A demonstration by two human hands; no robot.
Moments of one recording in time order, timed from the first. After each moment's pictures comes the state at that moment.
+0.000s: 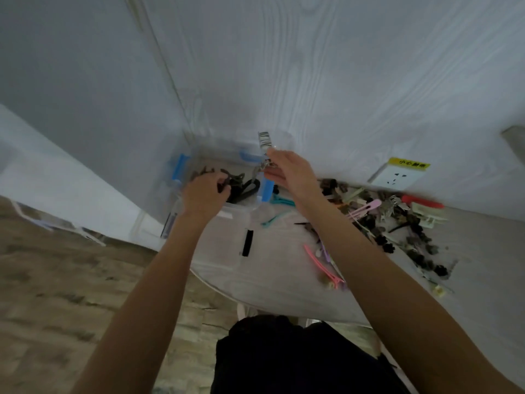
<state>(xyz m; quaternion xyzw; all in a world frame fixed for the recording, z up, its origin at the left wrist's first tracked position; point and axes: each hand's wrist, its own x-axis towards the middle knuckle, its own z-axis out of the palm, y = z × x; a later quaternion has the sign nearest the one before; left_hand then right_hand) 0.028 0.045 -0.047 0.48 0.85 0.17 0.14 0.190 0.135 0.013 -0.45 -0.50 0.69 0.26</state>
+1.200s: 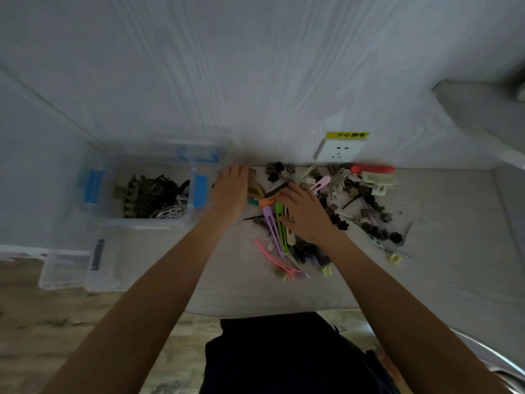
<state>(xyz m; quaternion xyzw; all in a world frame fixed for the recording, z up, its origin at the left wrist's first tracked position) 0.150 0.150 -0.112 0.66 0.74 0.03 0.12 0.350 0.168 -0.126 -0.39 -0.90 0.18 0.00</state>
